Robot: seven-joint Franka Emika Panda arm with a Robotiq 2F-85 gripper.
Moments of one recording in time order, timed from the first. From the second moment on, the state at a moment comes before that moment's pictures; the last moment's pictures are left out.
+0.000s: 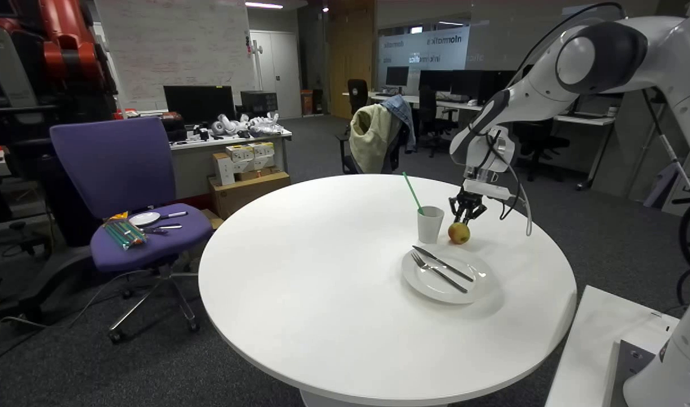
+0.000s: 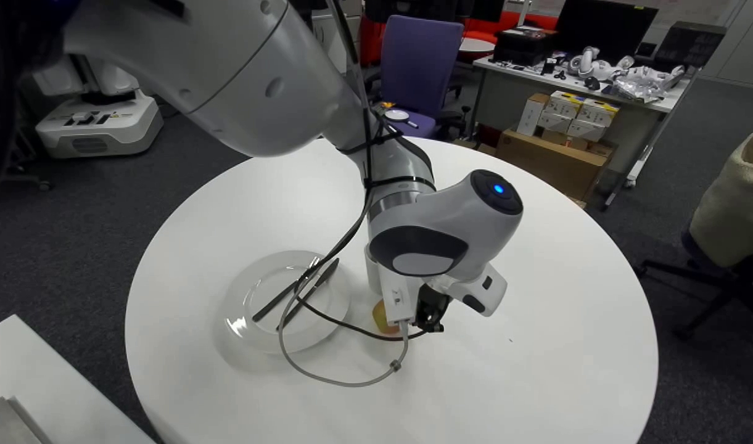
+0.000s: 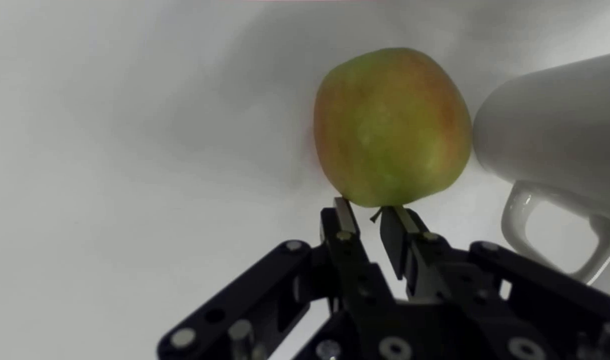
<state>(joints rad) -0.54 0.70 -0.12 -1.77 0.42 2.38 -0.06</state>
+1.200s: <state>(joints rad) -0.54 0.66 -0.13 -1.81 0.42 2.42 -0.07</state>
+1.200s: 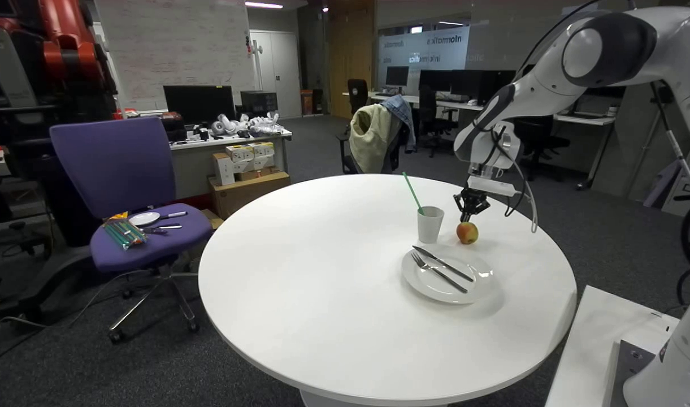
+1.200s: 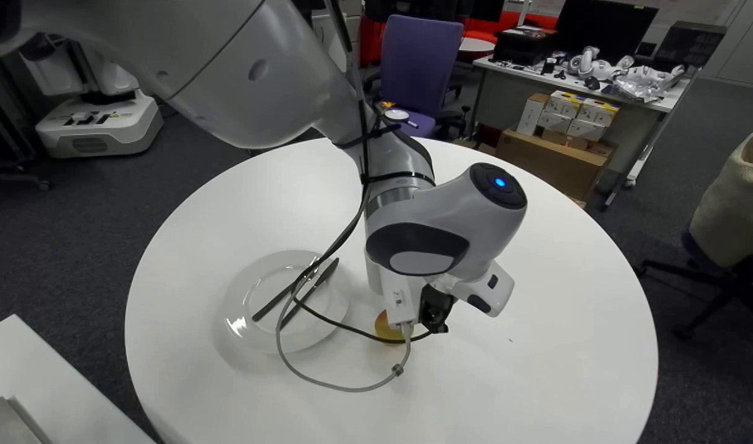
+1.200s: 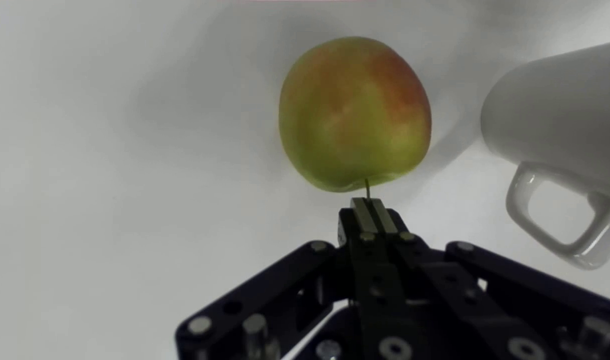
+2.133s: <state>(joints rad) -0.49 0.50 -0.14 -1.99 0.39 2.52 -0.10</state>
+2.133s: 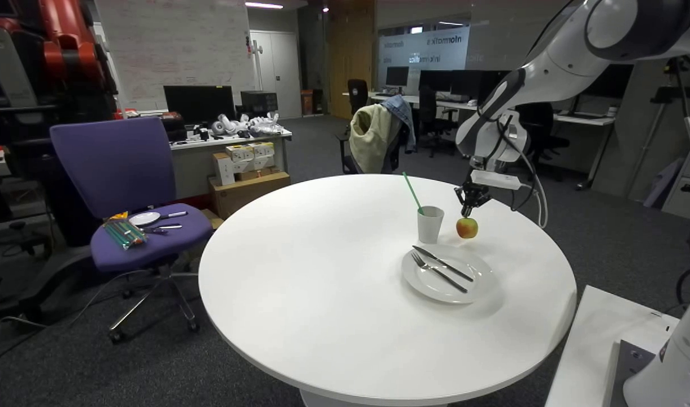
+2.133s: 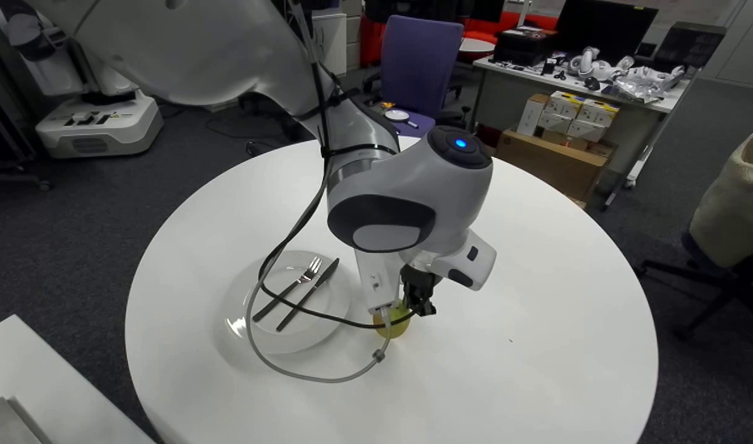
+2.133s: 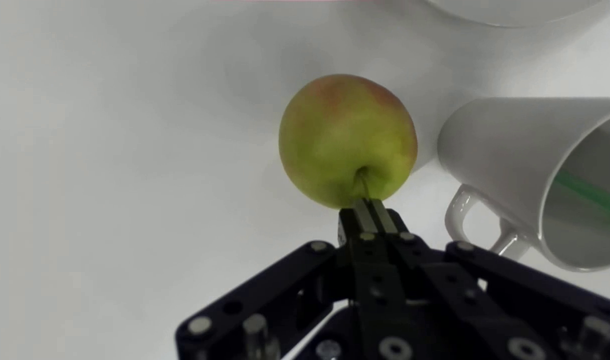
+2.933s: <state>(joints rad) -0.42 0.50 -0.15 -2.06 0.34 2.61 -0.10</state>
